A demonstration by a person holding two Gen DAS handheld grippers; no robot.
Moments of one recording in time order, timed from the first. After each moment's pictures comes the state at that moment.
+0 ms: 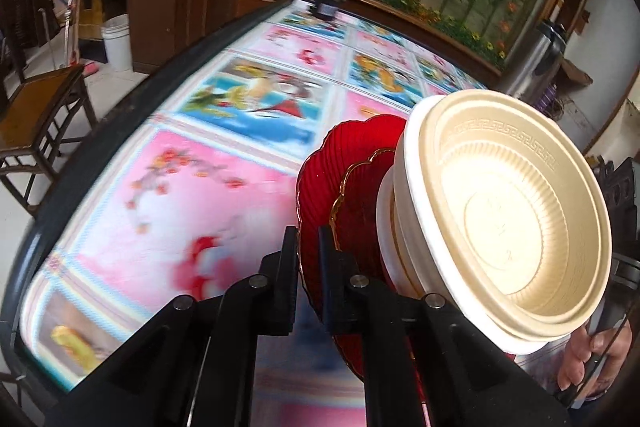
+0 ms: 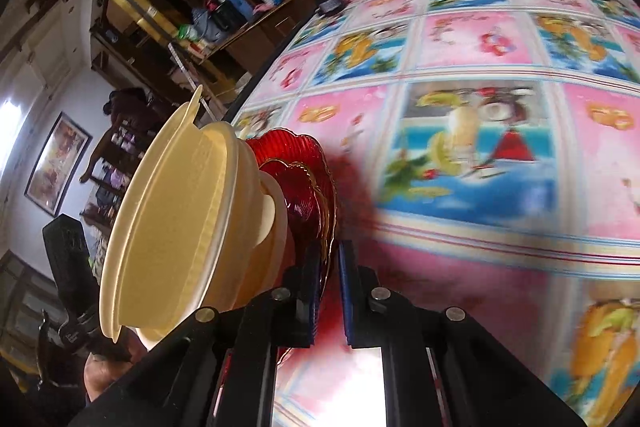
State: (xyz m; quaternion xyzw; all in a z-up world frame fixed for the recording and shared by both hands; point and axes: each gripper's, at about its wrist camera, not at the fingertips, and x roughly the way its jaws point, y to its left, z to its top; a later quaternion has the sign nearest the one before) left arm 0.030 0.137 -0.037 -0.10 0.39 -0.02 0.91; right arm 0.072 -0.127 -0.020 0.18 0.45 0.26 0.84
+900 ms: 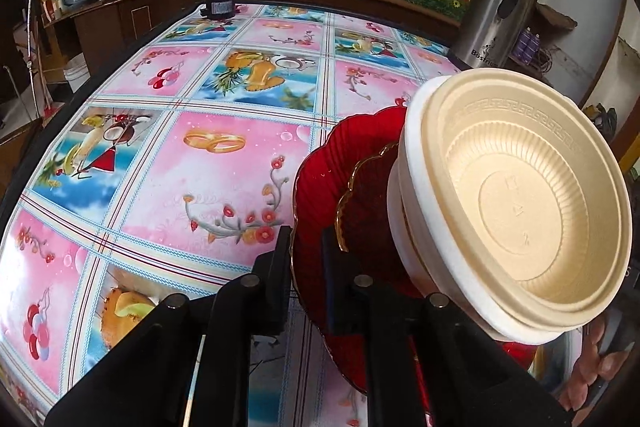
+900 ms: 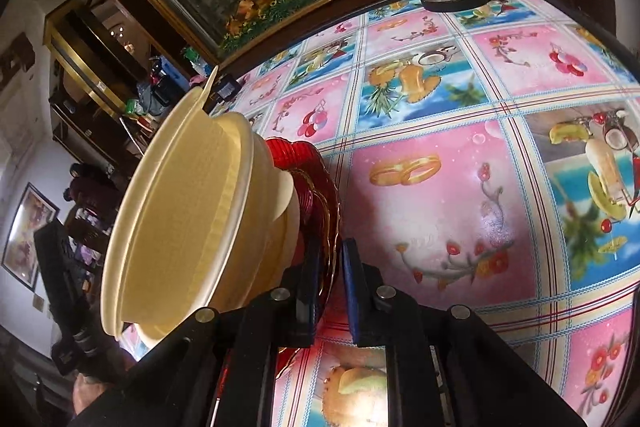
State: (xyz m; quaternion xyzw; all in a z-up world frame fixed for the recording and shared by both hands) left arm 0.100 -0.008 -0.039 -0.02 0.40 -0.05 0.91; right arm 0.089 -0.272 -0.027 0.24 0.39 0.15 0.87
